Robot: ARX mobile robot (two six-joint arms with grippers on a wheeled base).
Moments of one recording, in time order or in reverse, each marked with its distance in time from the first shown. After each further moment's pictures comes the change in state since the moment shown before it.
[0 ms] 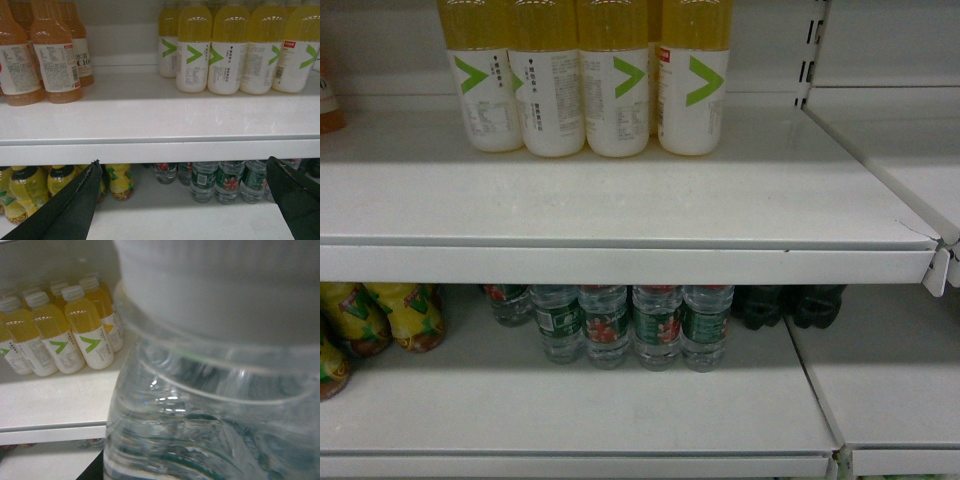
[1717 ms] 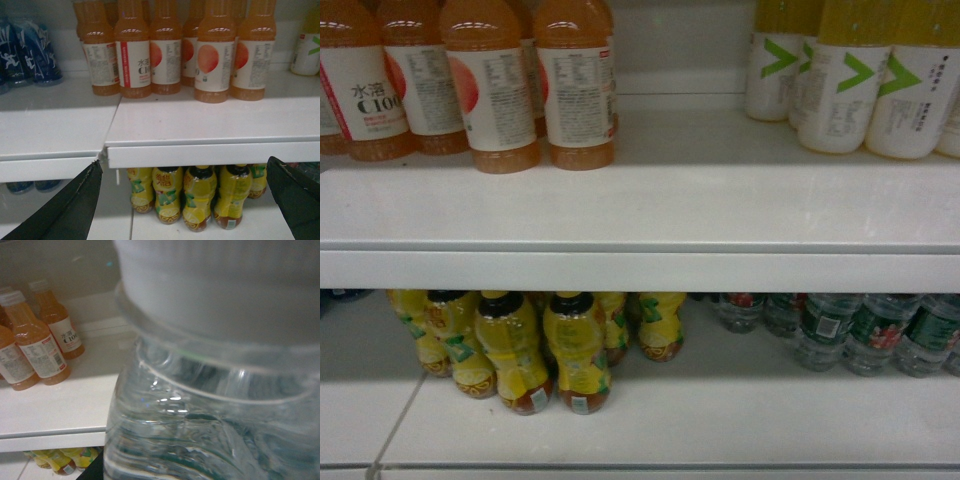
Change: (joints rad) left arm 0.000 0.000 0.000 0.002 0.000 0.000; right arm 0.000 -0.002 0.000 -0.001 0.004 0.000
